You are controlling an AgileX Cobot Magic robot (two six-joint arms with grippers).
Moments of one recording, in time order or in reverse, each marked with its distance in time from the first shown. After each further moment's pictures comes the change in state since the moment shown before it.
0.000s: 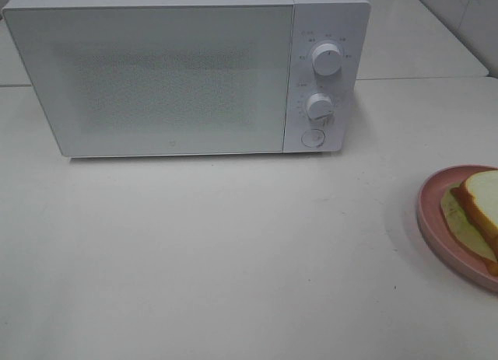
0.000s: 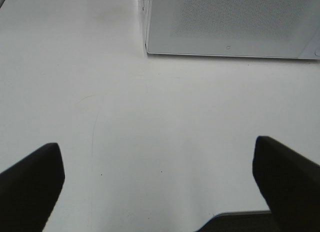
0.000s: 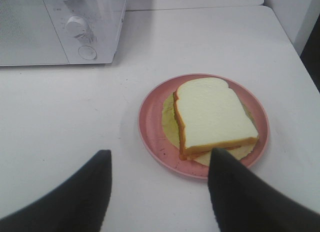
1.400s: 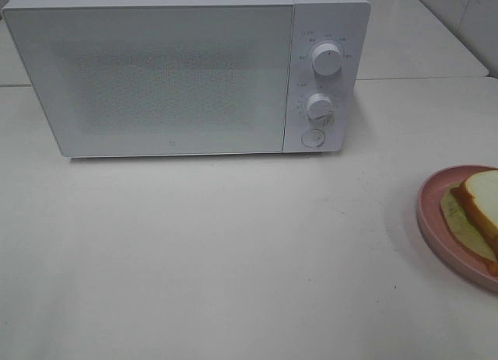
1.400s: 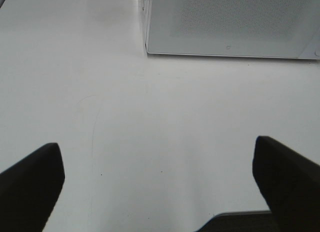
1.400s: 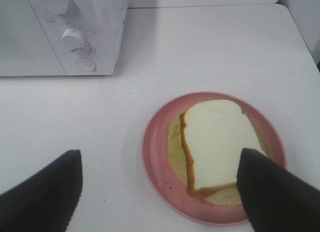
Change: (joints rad) left arm 0.000 0.000 0.000 0.000 0.000 0.000; right arm 0.000 0.439 -0.046 0.007 -0.292 0.000
